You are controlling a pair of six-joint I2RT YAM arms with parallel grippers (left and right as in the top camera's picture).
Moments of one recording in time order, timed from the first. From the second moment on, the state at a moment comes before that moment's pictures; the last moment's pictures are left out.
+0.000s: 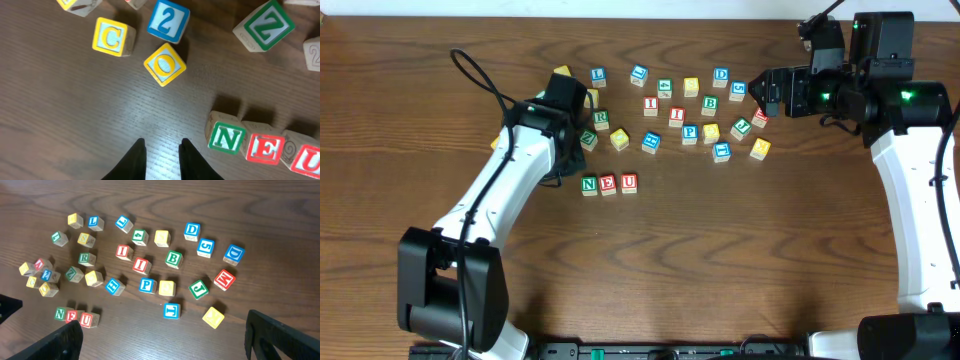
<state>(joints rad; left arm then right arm) -0.26 1.73 1.31 -0.99 -0.21 -0.54 0.03 1.59 1.63 -0.92 -0.36 -0.01</state>
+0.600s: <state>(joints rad) -0.26 1.74 1.20 -0.82 -0.16 -0.51 0.03 1.59 1.63 -0.92 -0.36 -0.01</state>
